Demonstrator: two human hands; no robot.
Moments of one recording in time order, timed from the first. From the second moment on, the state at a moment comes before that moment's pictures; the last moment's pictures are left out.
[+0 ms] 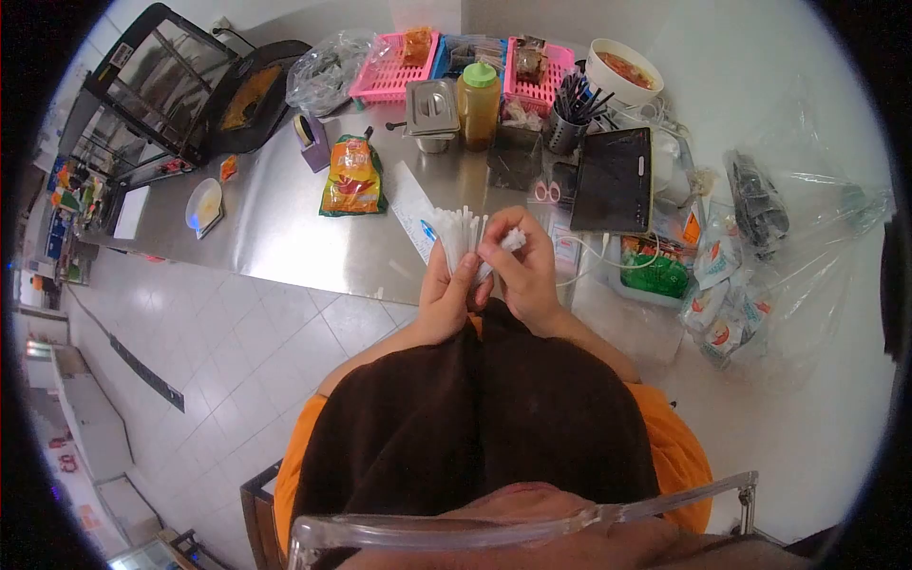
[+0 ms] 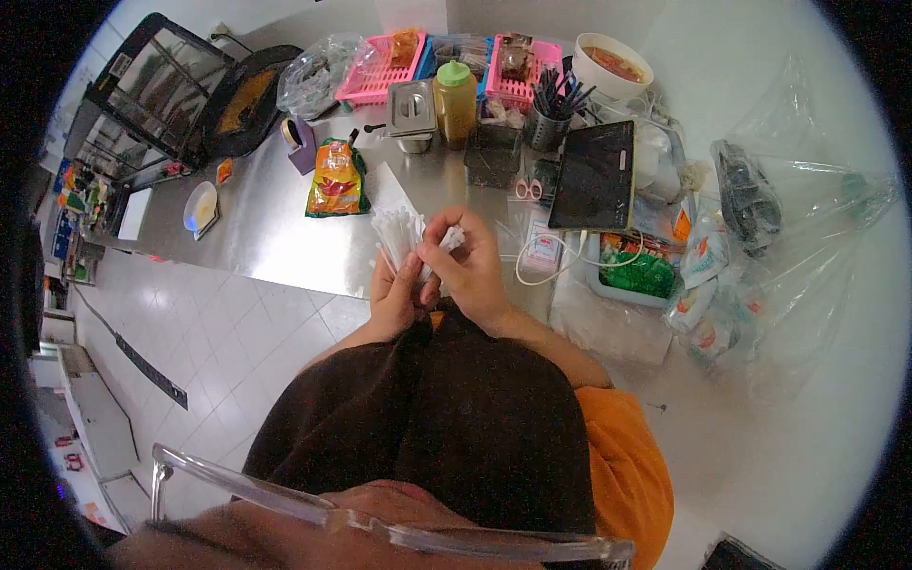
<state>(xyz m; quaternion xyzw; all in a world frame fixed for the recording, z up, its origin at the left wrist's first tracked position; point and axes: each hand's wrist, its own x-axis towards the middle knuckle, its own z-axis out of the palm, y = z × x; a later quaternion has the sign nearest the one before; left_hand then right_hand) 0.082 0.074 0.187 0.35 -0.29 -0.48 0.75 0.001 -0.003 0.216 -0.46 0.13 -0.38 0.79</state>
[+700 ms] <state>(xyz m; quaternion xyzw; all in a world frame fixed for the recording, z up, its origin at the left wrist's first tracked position) 0.082 0.075 0.184 0.35 -0.29 -0.48 0.75 0.001 -0.001 0.215 -0.46 0.18 -0.36 0.79</state>
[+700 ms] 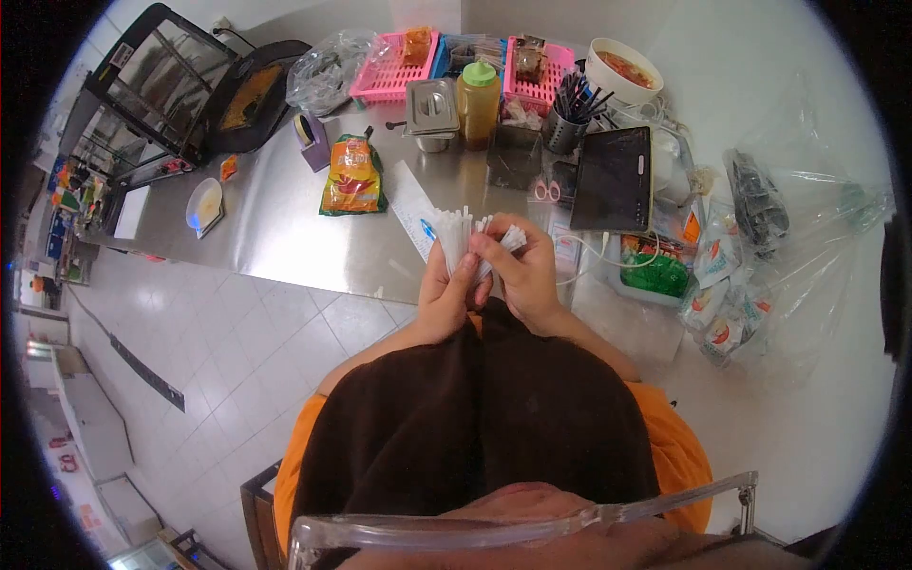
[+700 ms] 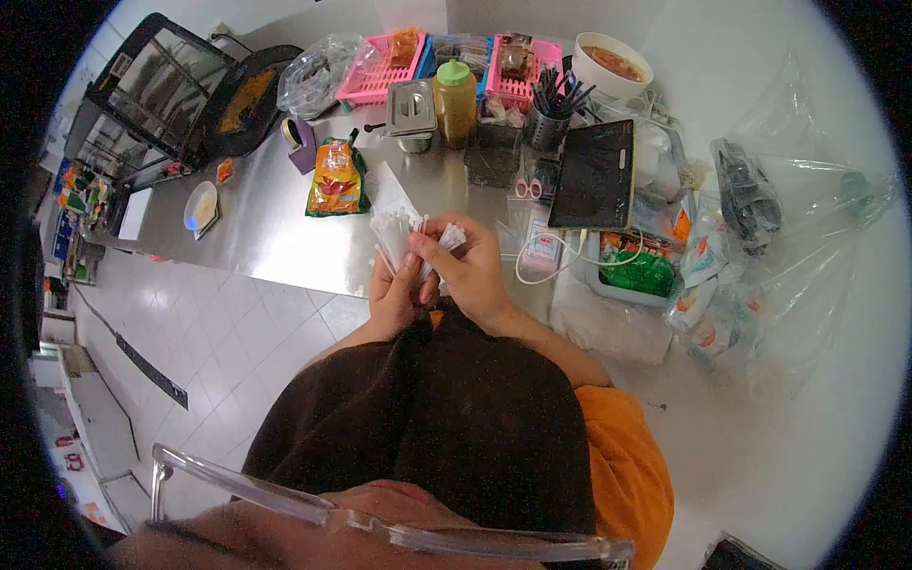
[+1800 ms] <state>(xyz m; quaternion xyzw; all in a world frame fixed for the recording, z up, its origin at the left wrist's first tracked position) 0.081 0.076 0.183 0.34 -0.27 -0.48 0.76 0.001 0.000 0.215 -0.44 0.14 -0.36 0.81</state>
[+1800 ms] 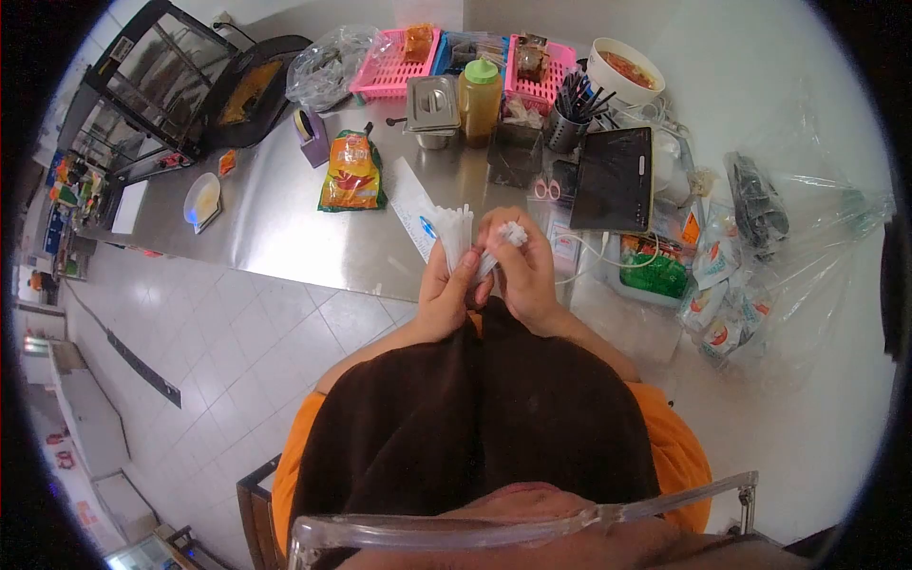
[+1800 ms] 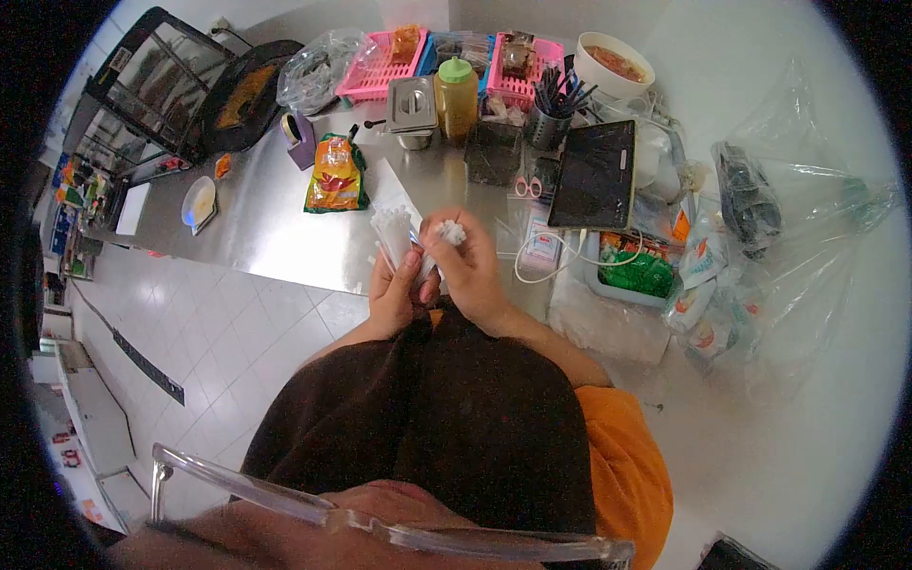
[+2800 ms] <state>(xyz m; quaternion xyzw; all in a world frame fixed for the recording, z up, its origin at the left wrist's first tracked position) 0.080 0.077 0.193 0.37 -0.29 -0.47 0.75 -0.002 0.000 0.212 -0.44 0.19 -0.33 0.81</state>
